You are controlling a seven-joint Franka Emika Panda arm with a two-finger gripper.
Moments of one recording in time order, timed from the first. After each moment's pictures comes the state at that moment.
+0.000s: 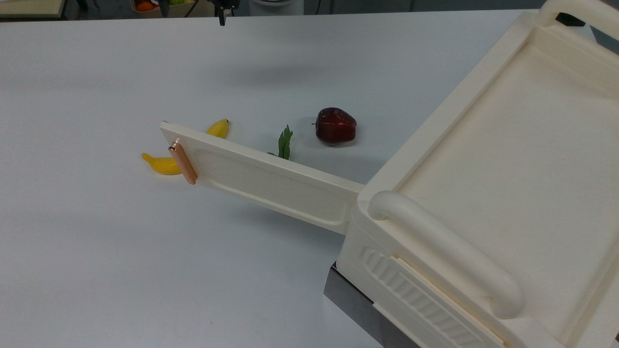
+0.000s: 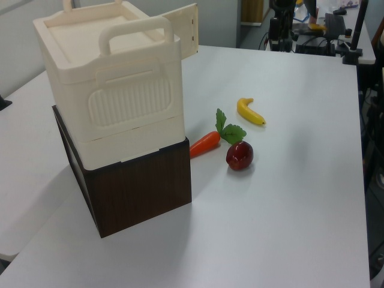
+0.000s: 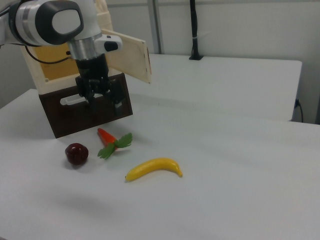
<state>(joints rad) -0.04 0.03 -0.01 -1.63 -0.09 1.63 -0.01</state>
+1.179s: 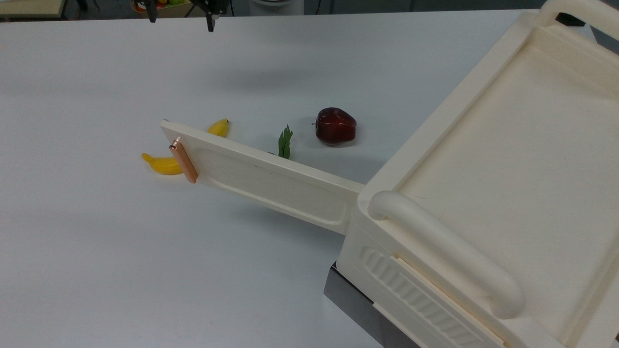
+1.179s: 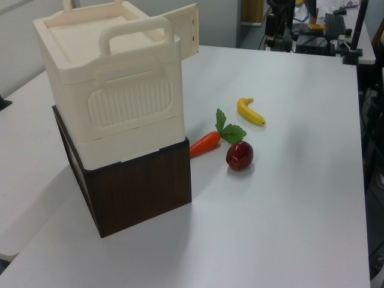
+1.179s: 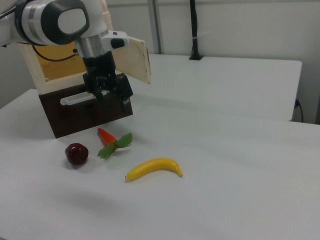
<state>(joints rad) -0.06 0.05 -0.01 -1.60 -0.09 1.68 -0.02</state>
